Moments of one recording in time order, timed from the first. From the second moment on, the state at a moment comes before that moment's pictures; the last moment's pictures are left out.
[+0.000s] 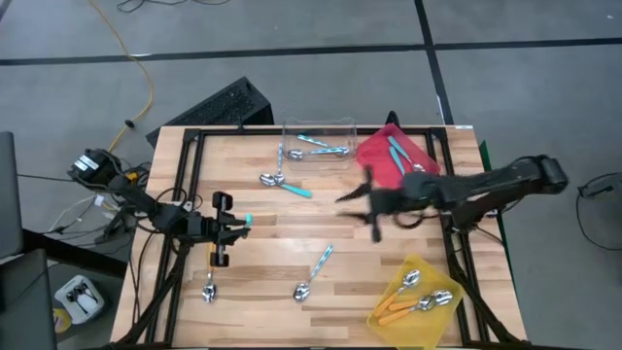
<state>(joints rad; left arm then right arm) -0.54 1.10 0.14 1.44 -0.50 0.33 0.15 1.14 0.87 0.16 0.10 -0.20</state>
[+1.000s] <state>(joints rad) -0.46 1.10 0.31 1.07 -0.52 0.30 0.18 1.64 1.04 0.70 0.10 -0.23</state>
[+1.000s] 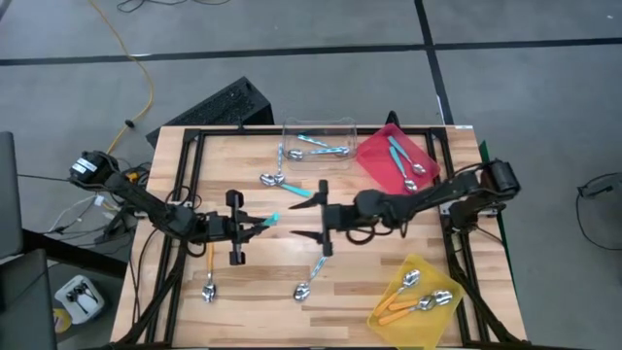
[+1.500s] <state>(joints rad) -0.45 1.10 0.31 1.06 -0.51 0.29 0.17 1.81 1.32 0.56 0.02 -0.26</state>
